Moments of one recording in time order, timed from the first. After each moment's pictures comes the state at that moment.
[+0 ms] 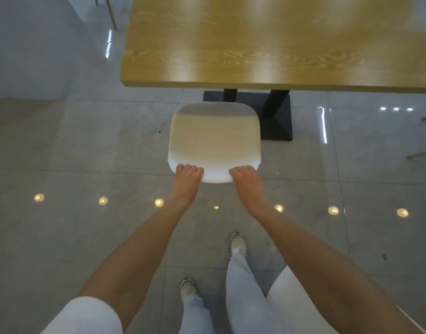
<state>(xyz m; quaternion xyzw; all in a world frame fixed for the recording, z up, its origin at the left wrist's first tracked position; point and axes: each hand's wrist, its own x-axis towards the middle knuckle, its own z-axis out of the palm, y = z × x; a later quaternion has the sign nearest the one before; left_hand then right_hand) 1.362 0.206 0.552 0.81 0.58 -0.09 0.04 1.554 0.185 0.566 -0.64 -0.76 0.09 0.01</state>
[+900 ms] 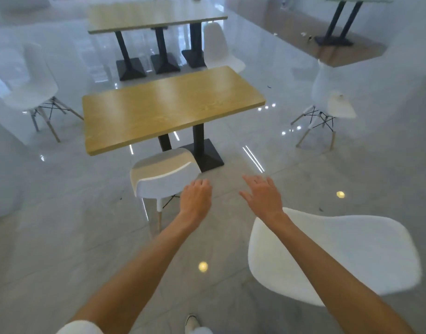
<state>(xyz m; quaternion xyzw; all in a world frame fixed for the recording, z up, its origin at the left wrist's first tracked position) 1.421 -0.086 0.806 0.89 0.44 0.13 0.07 1.594 -0.182 0.804 -0.83 -0.55 0.00 0.12</state>
